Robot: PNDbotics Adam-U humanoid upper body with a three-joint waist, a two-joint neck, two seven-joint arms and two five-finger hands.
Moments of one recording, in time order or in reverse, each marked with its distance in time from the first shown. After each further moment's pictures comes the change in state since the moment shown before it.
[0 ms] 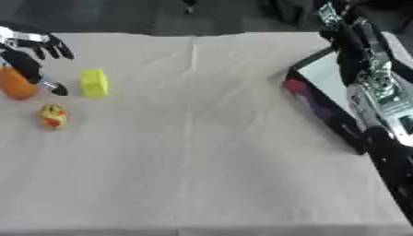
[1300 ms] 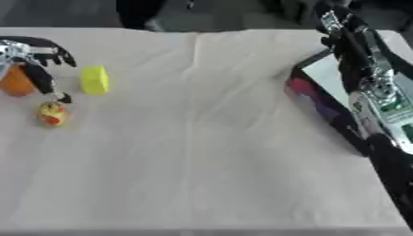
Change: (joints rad) left arm -0.003 -0.053 0.069 0.120 -0.232 -0.006 0.157; right arm 0.001 0.019 0.006 0.004 0.006 0.009 0.010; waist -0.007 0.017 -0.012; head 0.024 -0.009
